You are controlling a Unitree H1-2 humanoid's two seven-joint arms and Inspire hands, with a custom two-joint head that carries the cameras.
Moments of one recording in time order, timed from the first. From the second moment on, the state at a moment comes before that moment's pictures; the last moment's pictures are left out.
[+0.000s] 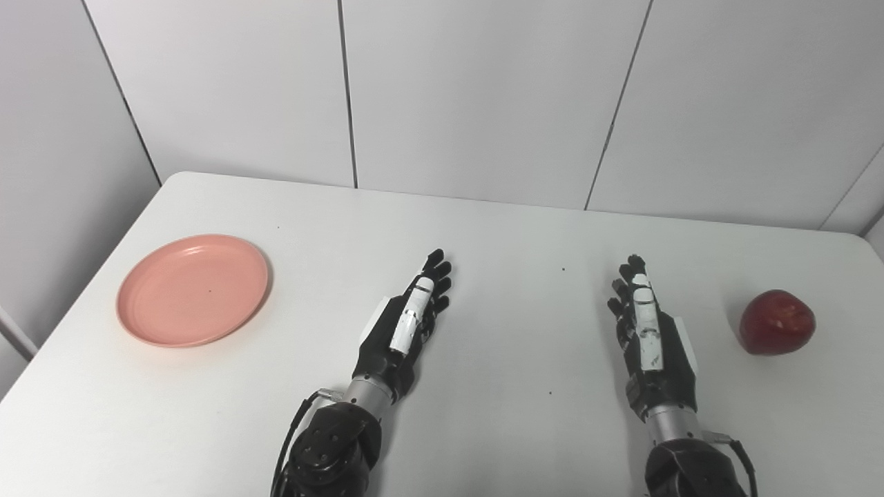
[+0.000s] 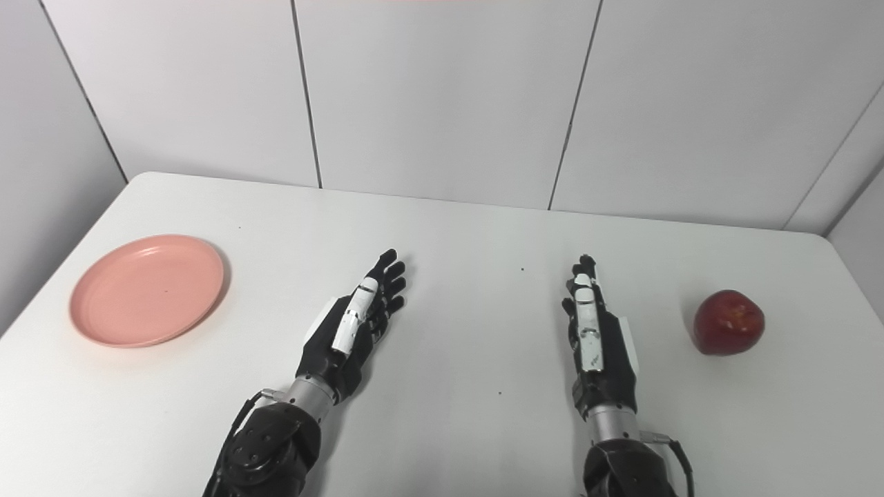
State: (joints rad) left arm -0.17 -0.08 -0.13 -0.08 -0.12 0.27 -0.09; right arm -0.15 0.01 -0.01 -0.12 0.10 0.19 -0.01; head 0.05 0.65
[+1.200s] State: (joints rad) left arm -0.17 -0.13 -0.15 -0.01 -0.04 0.20 -0.06; right arm -0.13 -0.03 -0.03 -0.09 0.14 0.19 0.03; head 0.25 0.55
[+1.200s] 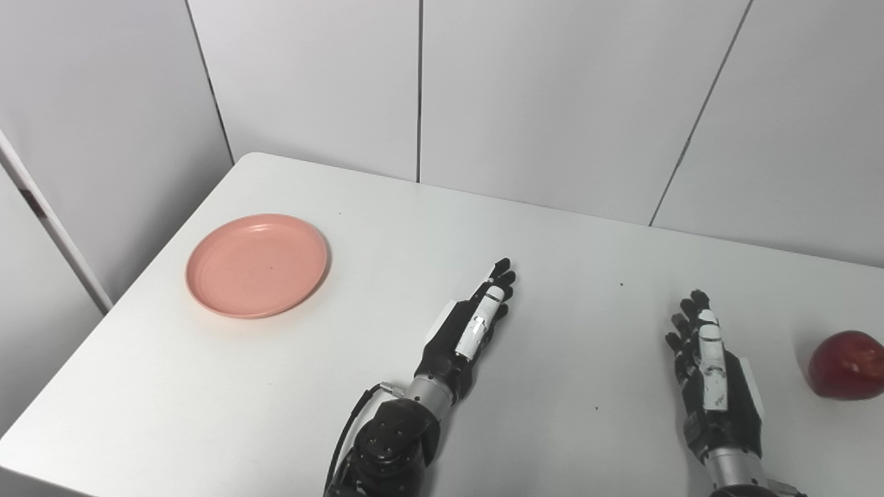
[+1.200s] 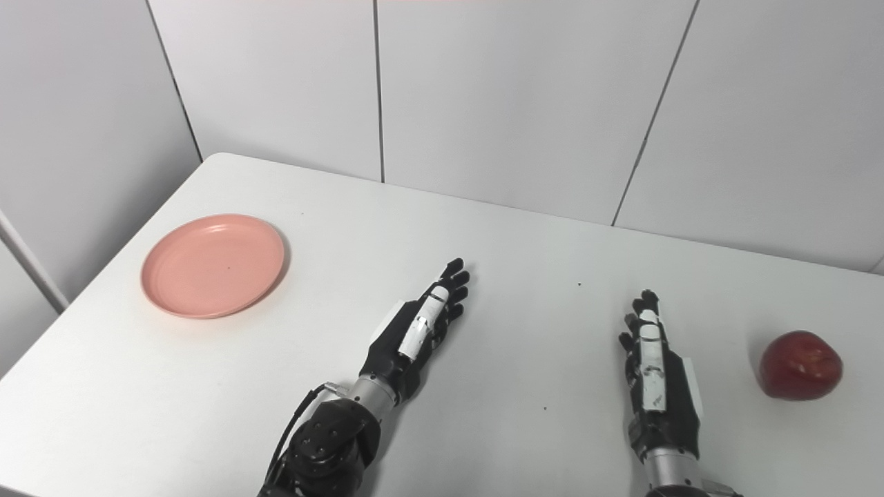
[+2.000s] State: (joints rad) left arm -0.17 -0.12 -0.14 0.00 -0.03 0.17 -0.06; right arm -0.13 -0.04 -0.03 -0.07 0.15 0.17 0.05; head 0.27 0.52
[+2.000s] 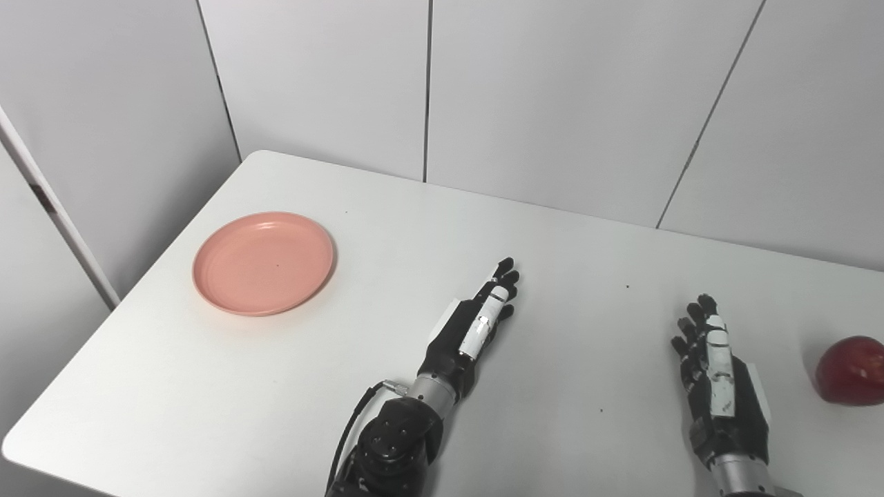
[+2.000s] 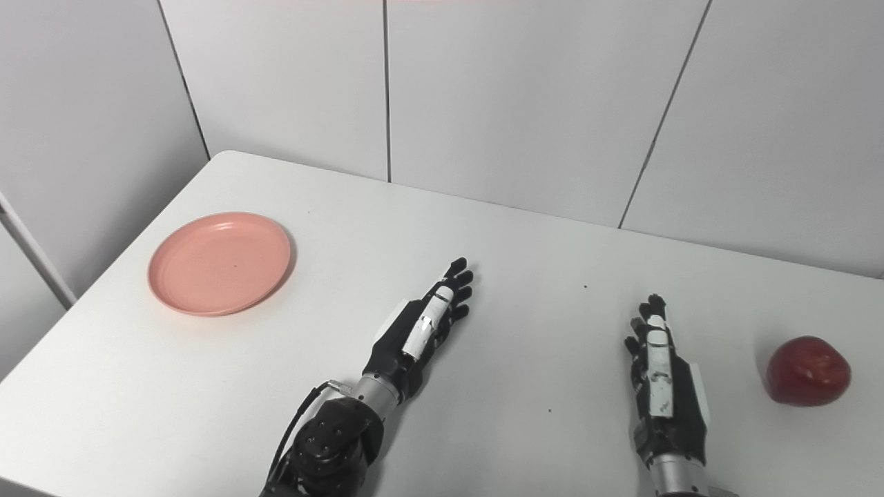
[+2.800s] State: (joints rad) left arm -0.28 -0.05 -0.04 -0.18 -0.08 0.18 -0.06; right arm -0.13 -0.04 -0.04 -0.06 0.14 0.17 0.06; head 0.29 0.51
